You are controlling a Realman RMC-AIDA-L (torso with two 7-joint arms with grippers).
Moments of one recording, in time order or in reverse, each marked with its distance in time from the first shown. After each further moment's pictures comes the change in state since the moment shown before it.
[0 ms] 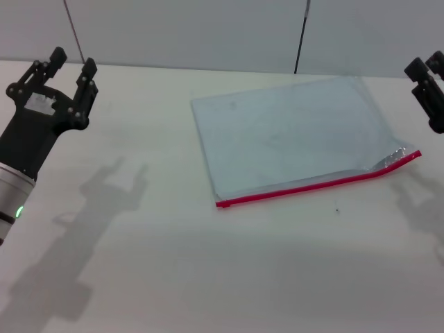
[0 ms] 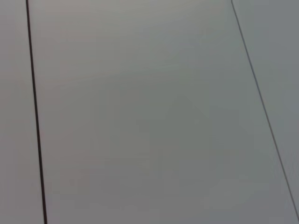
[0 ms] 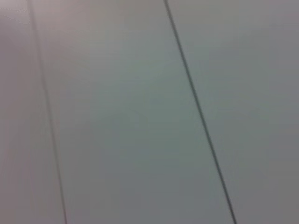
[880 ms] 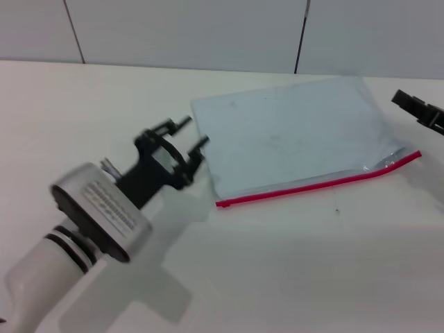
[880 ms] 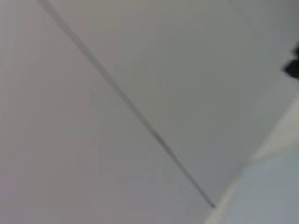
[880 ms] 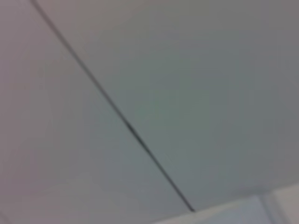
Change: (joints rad) left arm -0.100 -0.012 0.024 -0.244 0.123 -0.350 0.661; right arm 0.144 -0.009 -0.030 -0.196 -0.246 0.484 0.706
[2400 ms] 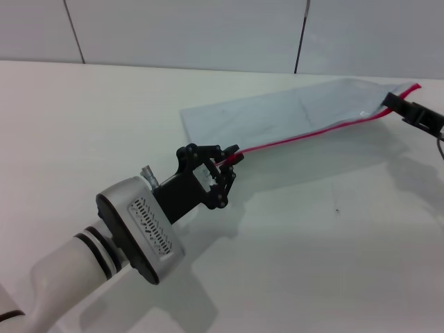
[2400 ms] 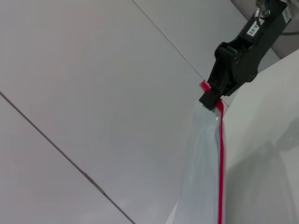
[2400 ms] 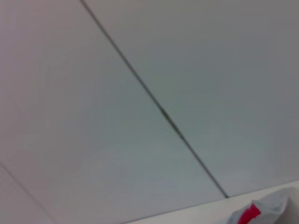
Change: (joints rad) left arm -0.046 -0.006 0.004 -0.022 0.150 -0.070 0.052; right arm 0.014 -0.002 -0.046 0.001 -0.017 -0.047 0.065
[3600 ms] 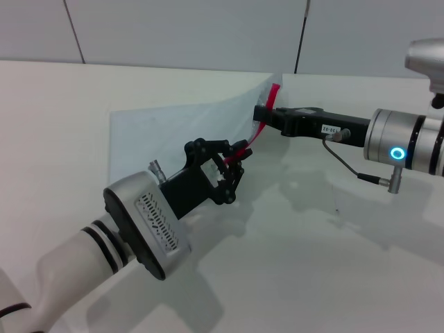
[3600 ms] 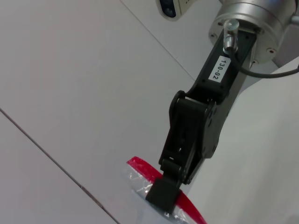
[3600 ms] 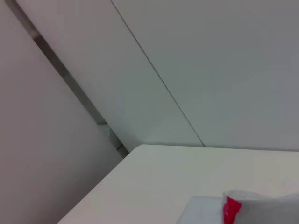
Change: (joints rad) left arm -0.024 -0.002 0.003 -0.002 0.003 0.001 -0.002; right arm 0.224 0.008 -0.297 0.173 -0.005 -0.029 0.004
